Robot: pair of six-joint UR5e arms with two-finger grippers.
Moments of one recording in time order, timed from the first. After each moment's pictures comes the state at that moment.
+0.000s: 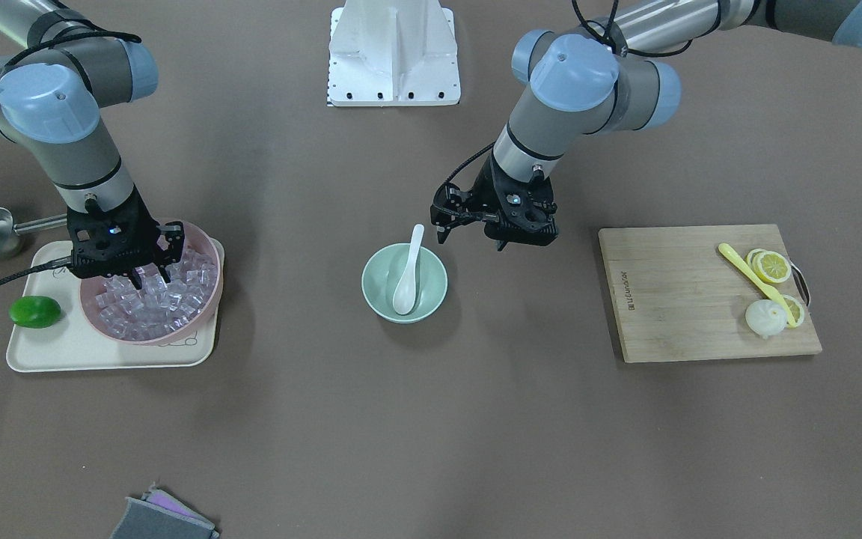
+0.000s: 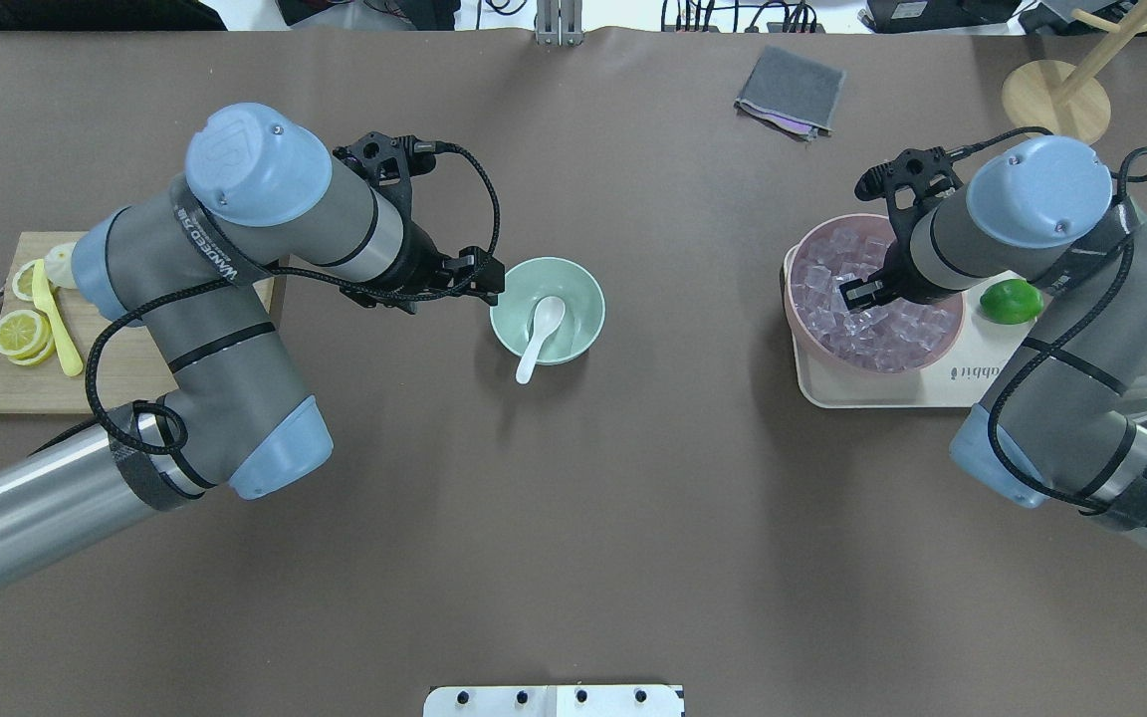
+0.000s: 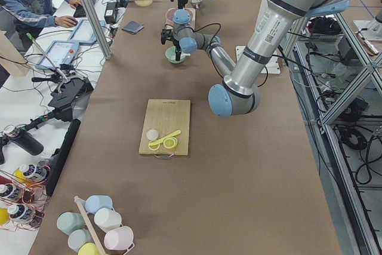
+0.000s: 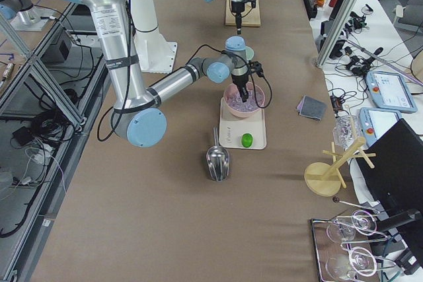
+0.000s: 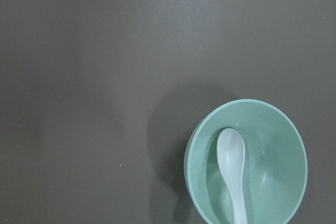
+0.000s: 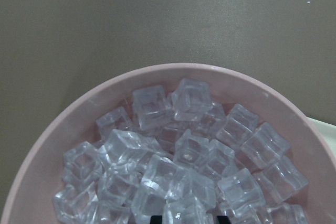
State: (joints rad) left arm -0.67 -2.19 -1.65 -1.90 -2.00 -1.22; right arm 0.78 -1.30 1.80 -1.38 1.88 0.69
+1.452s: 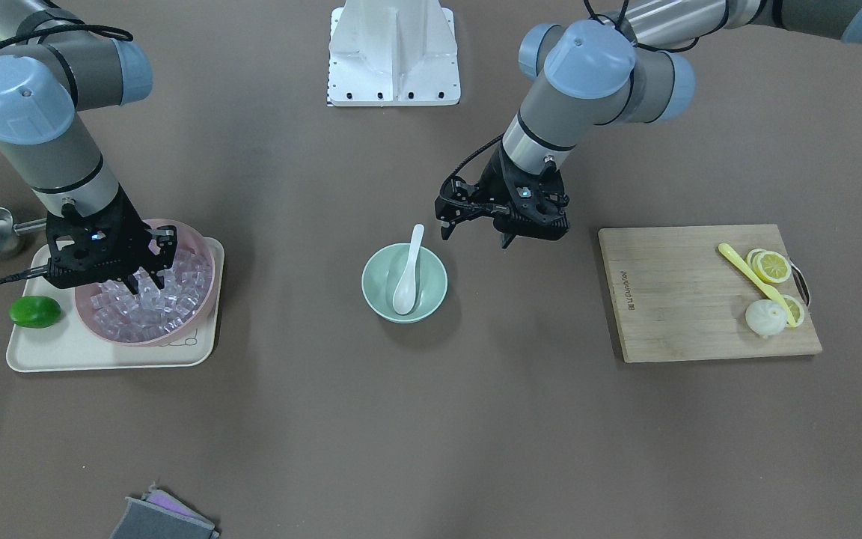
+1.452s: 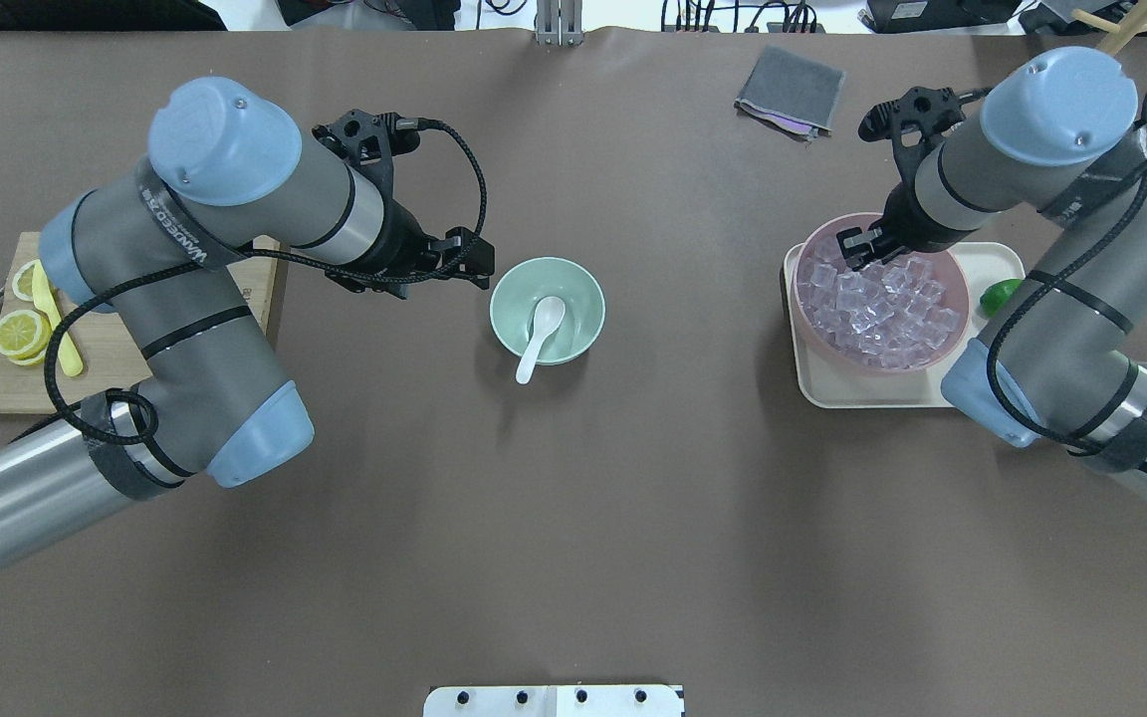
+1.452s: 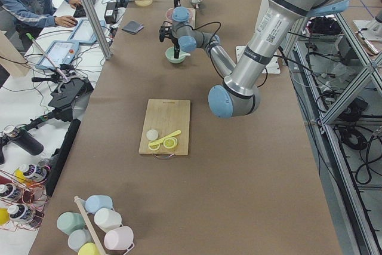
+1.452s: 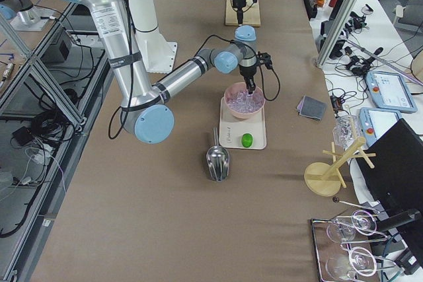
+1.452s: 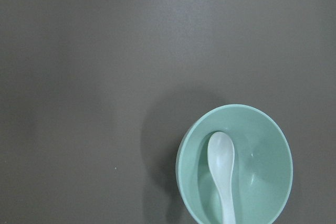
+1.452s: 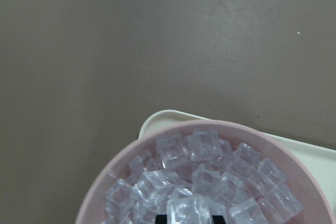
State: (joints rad) left arm -0.71 -2.17 -1.70 -1.90 -2.03 -1.22; right arm 0.87 -1.20 1.80 -1.49 1.98 0.69
